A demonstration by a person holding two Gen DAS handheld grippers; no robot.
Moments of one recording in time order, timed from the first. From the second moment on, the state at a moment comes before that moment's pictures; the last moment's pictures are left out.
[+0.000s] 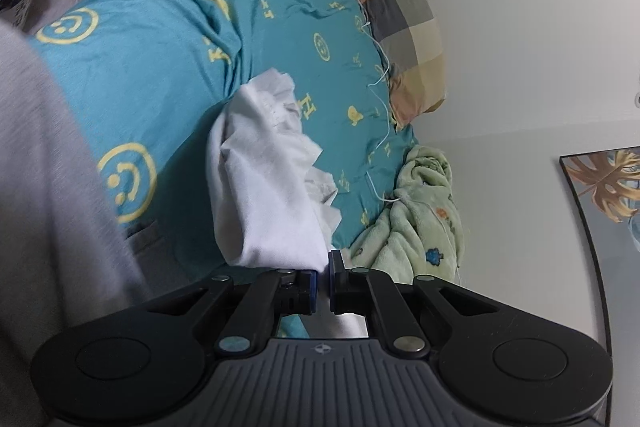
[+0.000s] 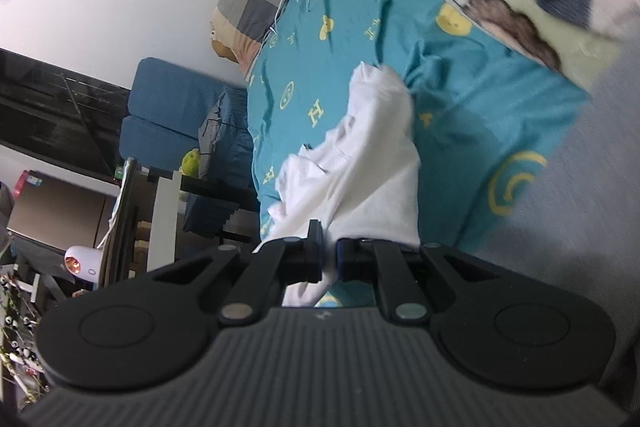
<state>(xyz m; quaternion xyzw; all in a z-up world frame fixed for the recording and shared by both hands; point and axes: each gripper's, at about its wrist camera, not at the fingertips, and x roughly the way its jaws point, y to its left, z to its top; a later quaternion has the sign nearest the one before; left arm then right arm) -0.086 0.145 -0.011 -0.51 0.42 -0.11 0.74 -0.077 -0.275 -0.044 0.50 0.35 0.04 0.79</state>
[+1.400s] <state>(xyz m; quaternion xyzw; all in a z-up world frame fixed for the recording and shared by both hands) 0.189 0.078 -0.096 -0.34 0.41 -0.10 0.84 0.183 -0.295 -0.114 0.43 0.33 0.10 0.83</state>
